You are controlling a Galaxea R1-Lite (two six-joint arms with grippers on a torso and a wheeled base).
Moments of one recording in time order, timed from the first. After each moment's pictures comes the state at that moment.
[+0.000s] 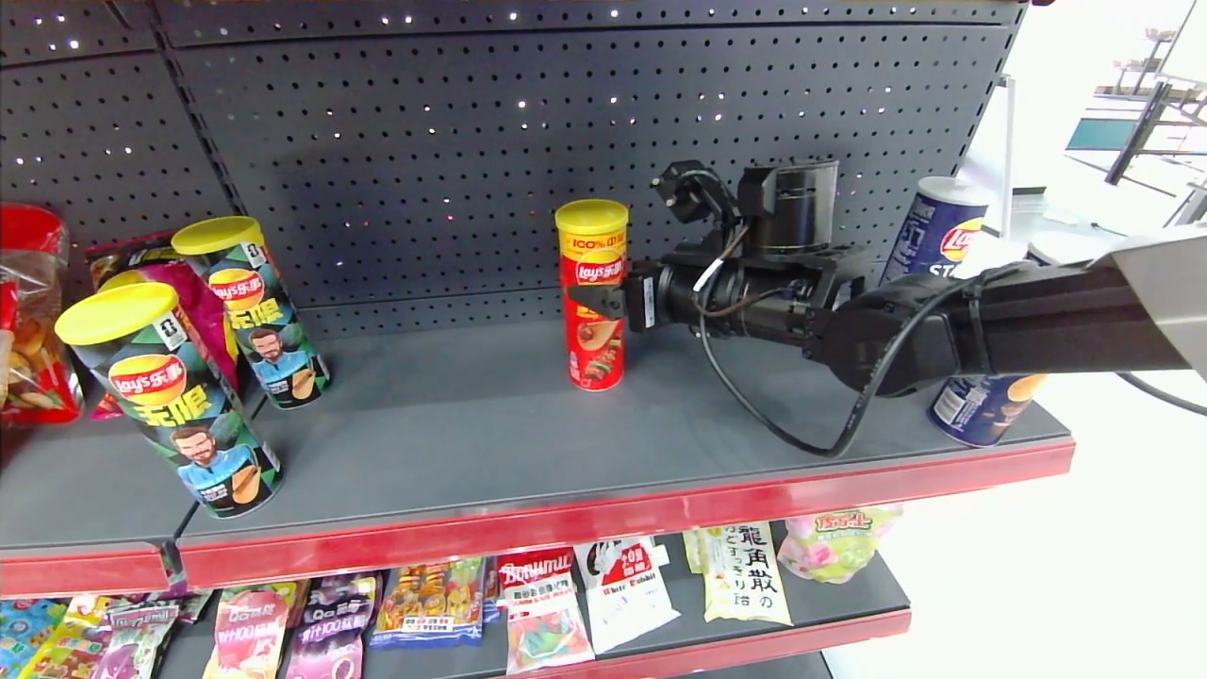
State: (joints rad) left arm -0.13 0.37 -0.65 0.40 -0.12 0.24; right arm 0.60 2.09 -1.52 -0.39 0.19 0.00
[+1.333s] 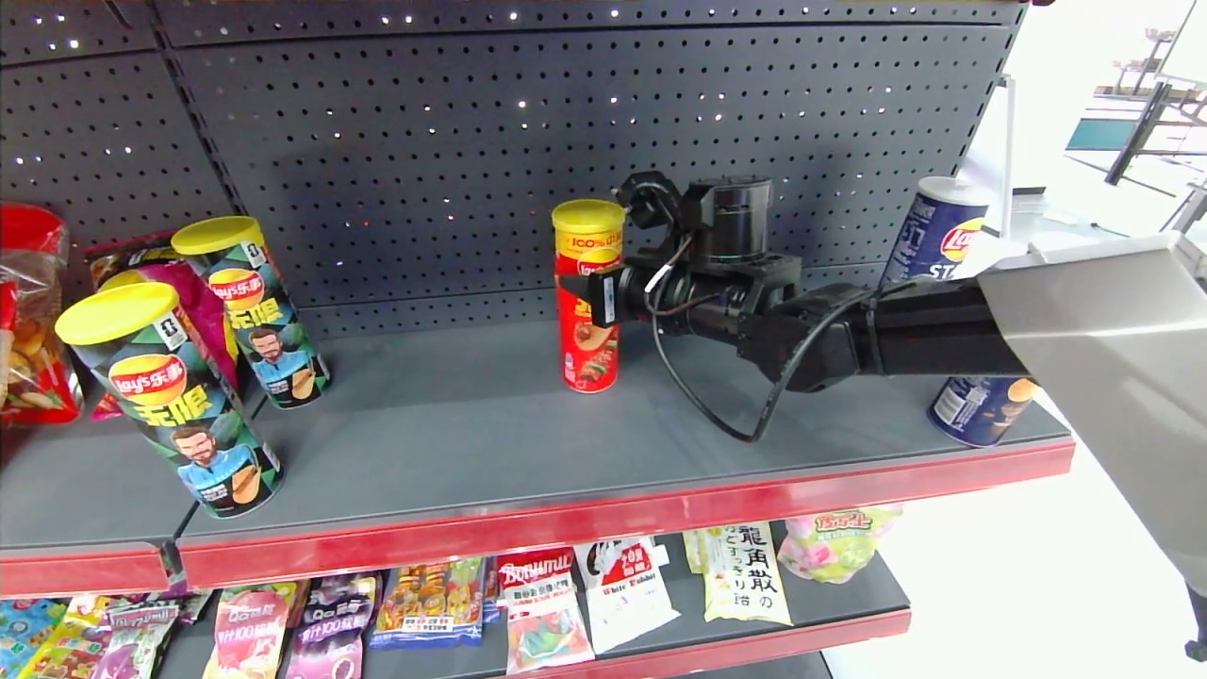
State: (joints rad) left arm -0.13 0.37 -0.64 0.40 -0.12 0.24; right arm 0.63 2.25 -1.71 -0.39 0.13 0.02
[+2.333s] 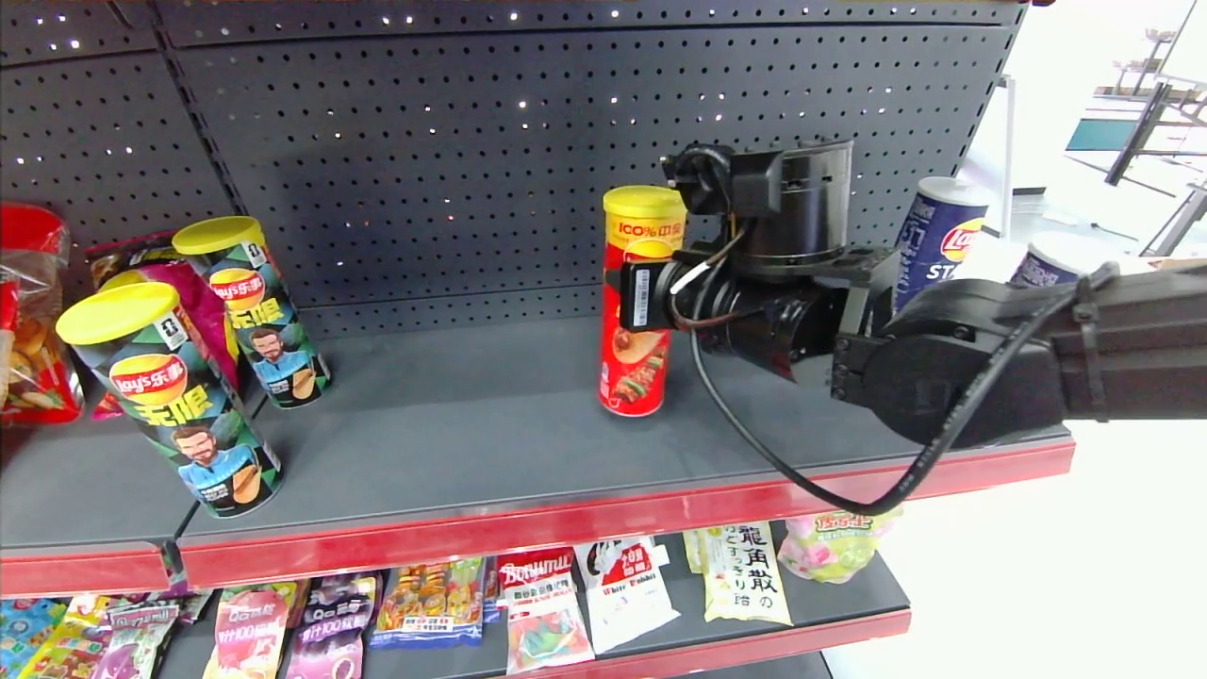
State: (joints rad) left arm -0.12 0.38 -0.67 0.40 -0.11 0.24; right arm 0.76 1.95 -1.40 -0.35 -0.31 0.16
